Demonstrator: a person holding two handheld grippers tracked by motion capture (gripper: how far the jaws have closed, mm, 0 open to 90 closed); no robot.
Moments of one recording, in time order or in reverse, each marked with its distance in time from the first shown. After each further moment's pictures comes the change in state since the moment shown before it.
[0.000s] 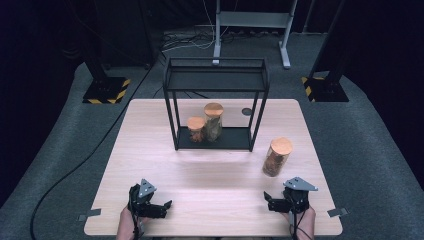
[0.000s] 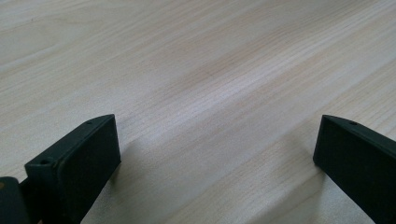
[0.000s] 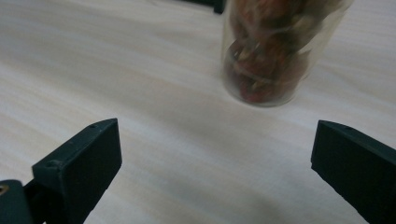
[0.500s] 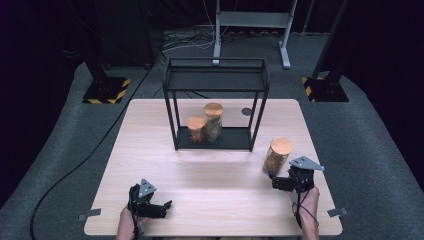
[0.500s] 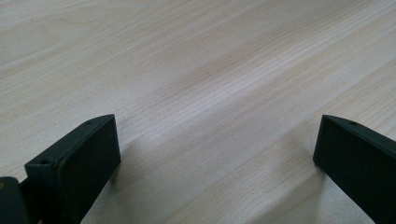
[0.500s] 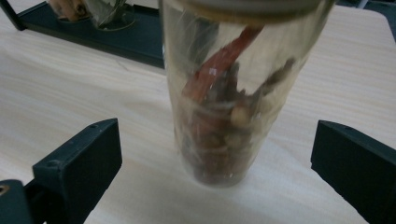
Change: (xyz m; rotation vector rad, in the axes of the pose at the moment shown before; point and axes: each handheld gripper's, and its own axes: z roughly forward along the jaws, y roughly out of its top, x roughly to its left) left arm 0.000 0.000 0.000 0.000 -0.001 0.001; right arm -0.023 0.054 0.005 -0.073 -0.046 0.002
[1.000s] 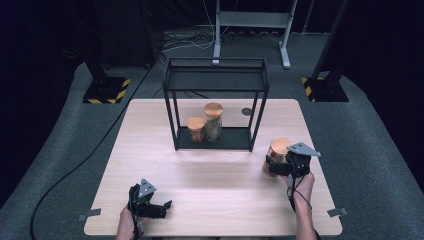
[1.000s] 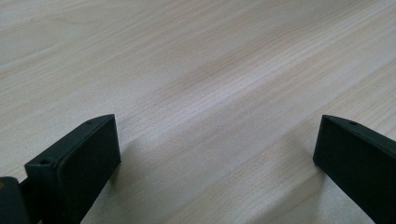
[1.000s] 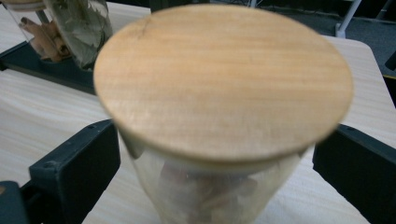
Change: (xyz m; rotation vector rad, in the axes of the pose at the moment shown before) left arm 0.000 0.000 0.000 0.000 -0.001 0.001; right arm -0.006 0.030 0.023 -0.067 -0.030 0.024
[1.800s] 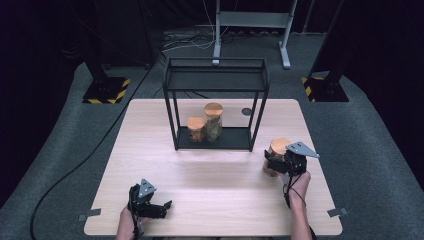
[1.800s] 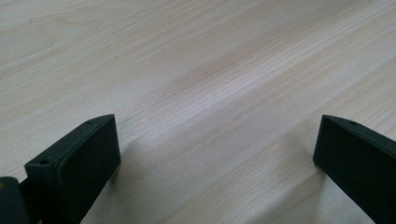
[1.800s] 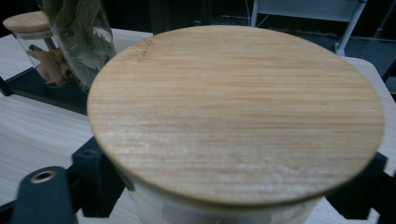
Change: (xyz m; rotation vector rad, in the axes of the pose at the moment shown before) left arm 0.000 0.000 0.000 0.001 -0.001 0.002; right arm 0.001 -0.005 0.009 -0.100 0.016 0.026
